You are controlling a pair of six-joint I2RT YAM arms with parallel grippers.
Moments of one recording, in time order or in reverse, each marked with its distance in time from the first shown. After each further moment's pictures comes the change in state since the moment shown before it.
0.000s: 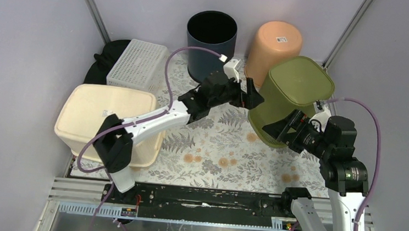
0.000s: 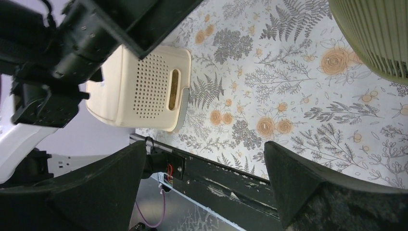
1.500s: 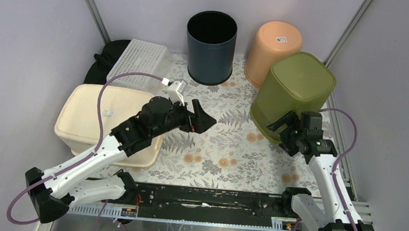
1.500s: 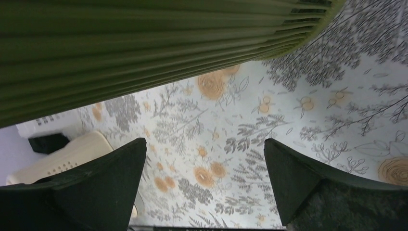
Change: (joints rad) left arm 0.000 -0.757 -0.491 -0.359 -0.101 -0.080; right arm -0.021 0.223 -0.407 0.283 0.353 0.236
